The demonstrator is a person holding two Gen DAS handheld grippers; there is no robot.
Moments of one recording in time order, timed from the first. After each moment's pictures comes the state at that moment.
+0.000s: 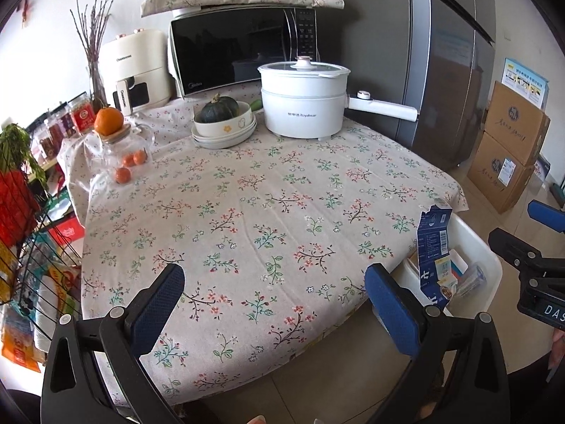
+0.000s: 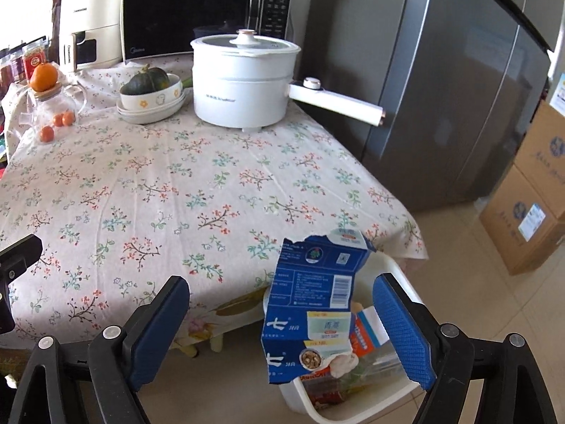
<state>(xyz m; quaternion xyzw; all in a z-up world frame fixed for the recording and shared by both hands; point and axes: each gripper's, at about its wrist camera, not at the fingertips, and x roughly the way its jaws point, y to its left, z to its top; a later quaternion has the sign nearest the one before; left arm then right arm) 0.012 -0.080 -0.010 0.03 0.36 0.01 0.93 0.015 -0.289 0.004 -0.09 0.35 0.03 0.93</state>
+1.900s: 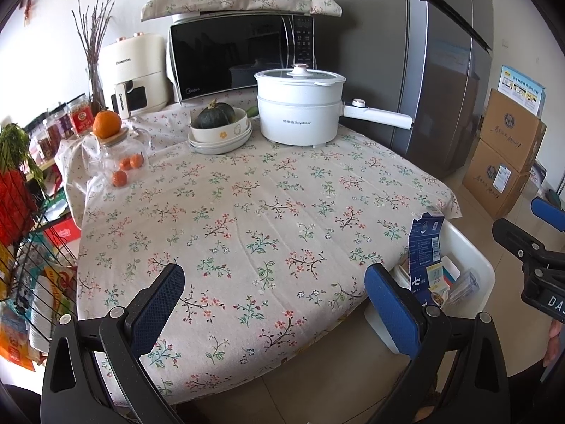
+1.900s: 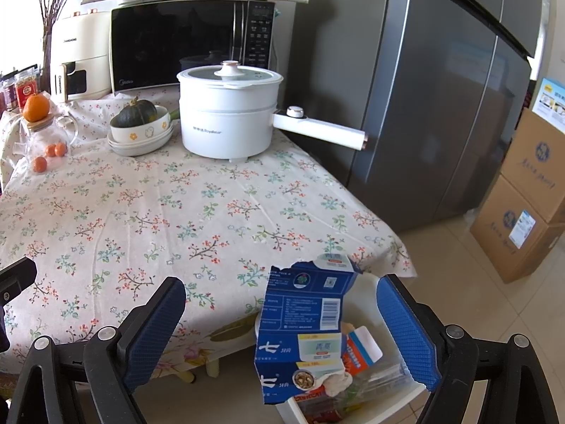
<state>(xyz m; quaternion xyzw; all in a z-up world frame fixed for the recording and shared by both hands) 0.010 -0.086 -0.006 0.02 0.36 0.00 0.93 0.005 -0.302 0.018 -0.07 0.31 0.01 0.95</state>
